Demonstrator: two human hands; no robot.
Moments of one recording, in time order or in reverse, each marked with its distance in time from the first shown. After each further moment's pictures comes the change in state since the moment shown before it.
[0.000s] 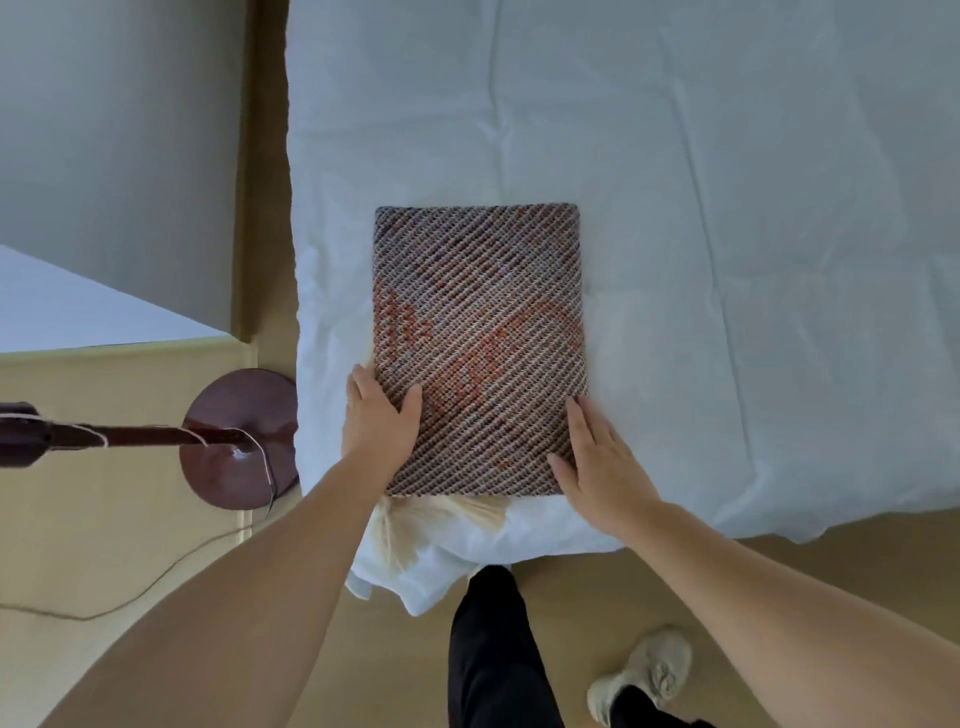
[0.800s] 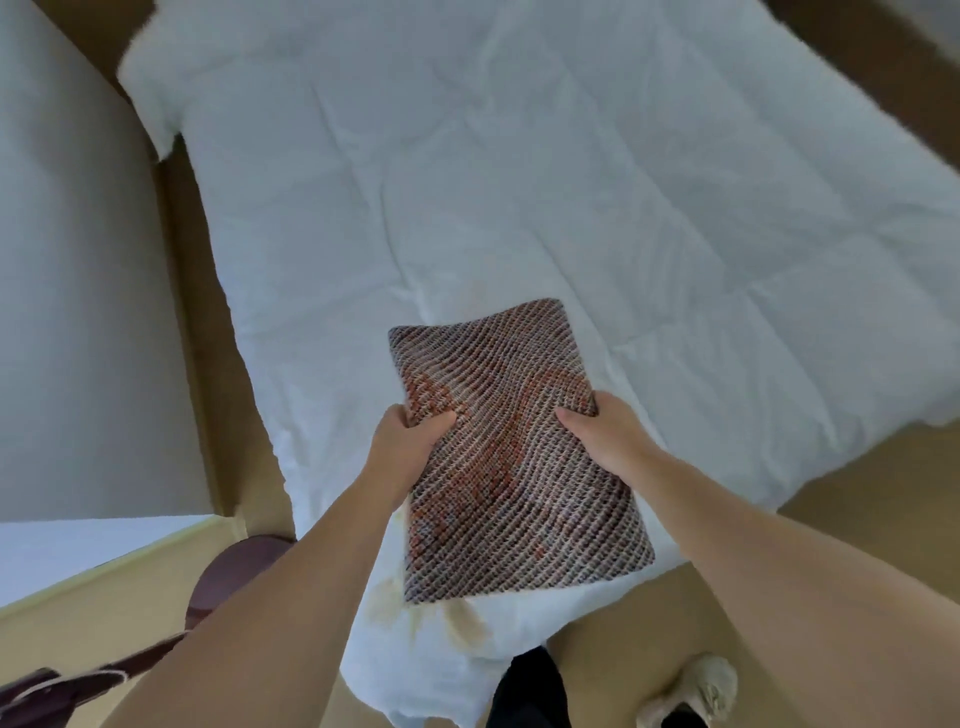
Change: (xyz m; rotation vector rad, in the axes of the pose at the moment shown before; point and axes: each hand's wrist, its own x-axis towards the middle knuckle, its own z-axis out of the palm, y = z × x) left_hand 0.005 0.160 -0.085 -0.479 -0.407 0.100; right_hand -0.006 -0.028 -0.171 0.871 0.293 0.468
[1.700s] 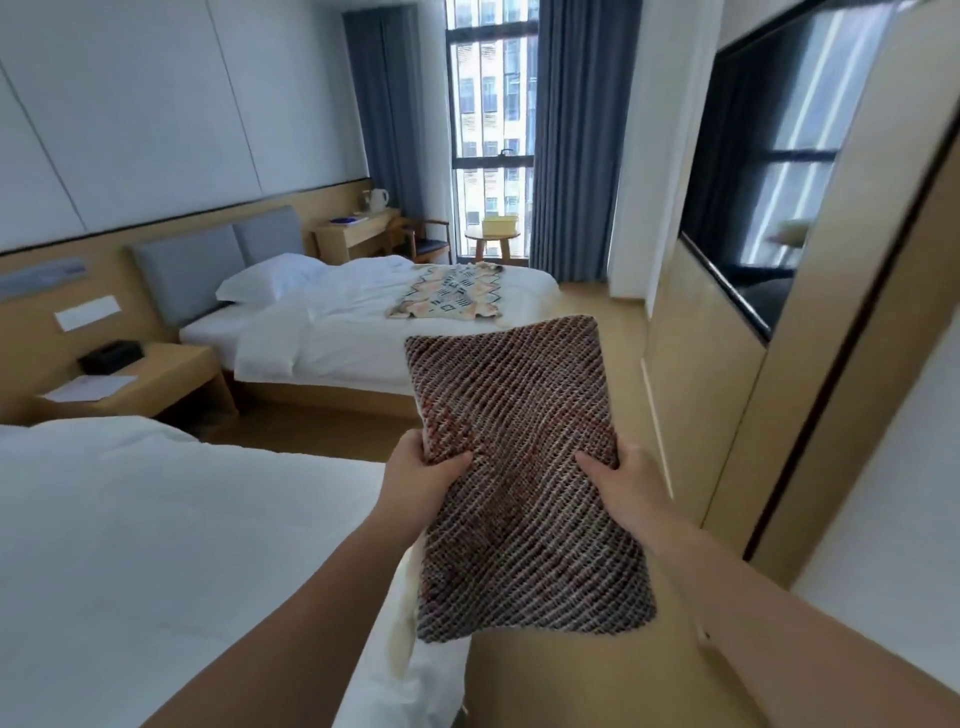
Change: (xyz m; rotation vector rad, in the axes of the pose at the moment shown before) left_hand -0.373 0.257 0.543 0.266 -0.827 0.856; right_hand -0.387 0.230 -0.488 0.474 1.179 -0.089
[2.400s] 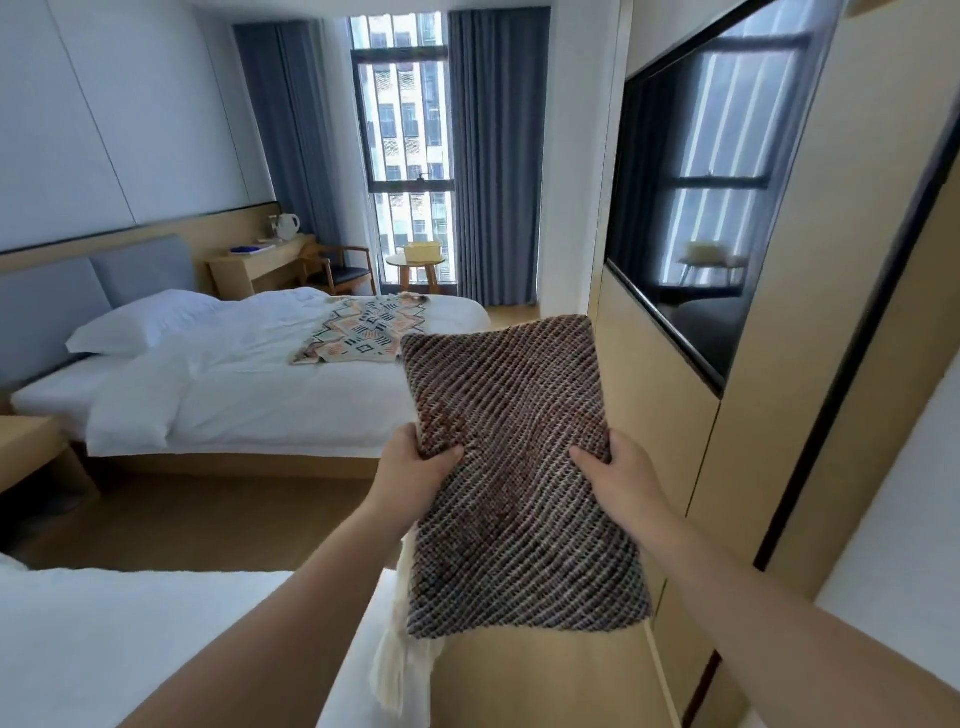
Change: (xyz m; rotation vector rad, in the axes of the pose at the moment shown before) left_hand 0.245 0.031 0.150 -0.011 -0.186 0.076; right_hand 0.246 0.041 -0.068 0.023 0.182 0.014
